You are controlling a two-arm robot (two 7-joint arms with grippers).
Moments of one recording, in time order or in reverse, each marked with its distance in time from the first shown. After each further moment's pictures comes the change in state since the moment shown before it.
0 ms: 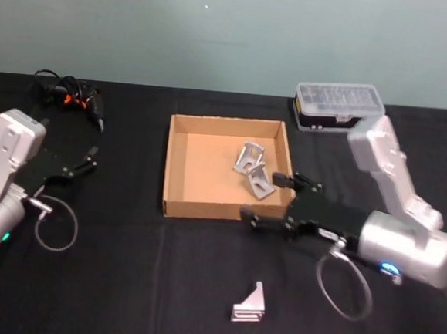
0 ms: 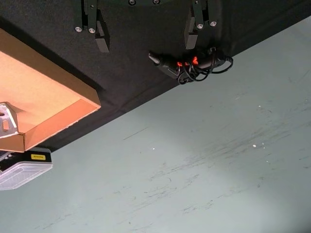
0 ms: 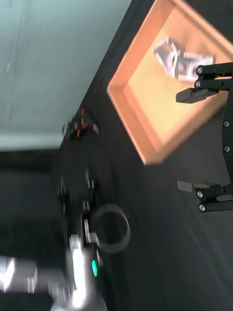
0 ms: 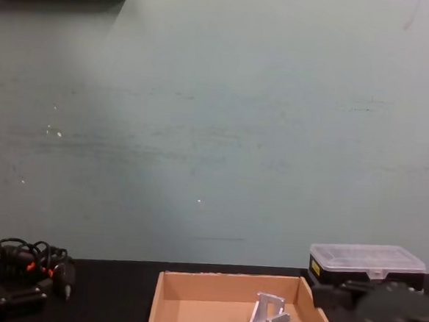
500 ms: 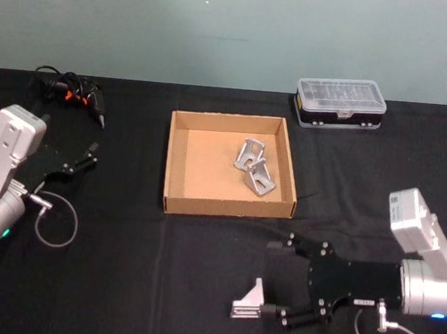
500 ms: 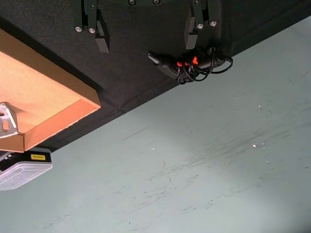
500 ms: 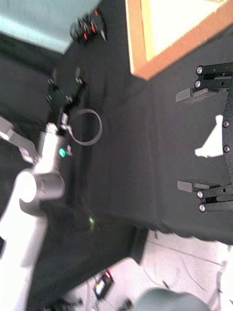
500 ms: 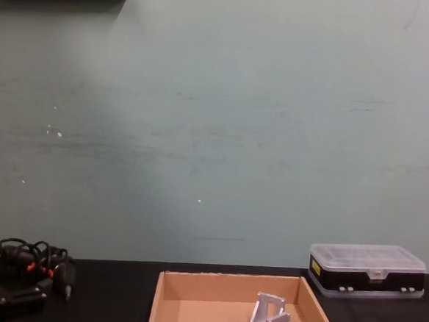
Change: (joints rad) left arm 0.000 0.000 0.000 0.000 0.000 0.000 0.000; right arm -0.011 0.187 -0.077 0.021 0.033 -0.297 0.368
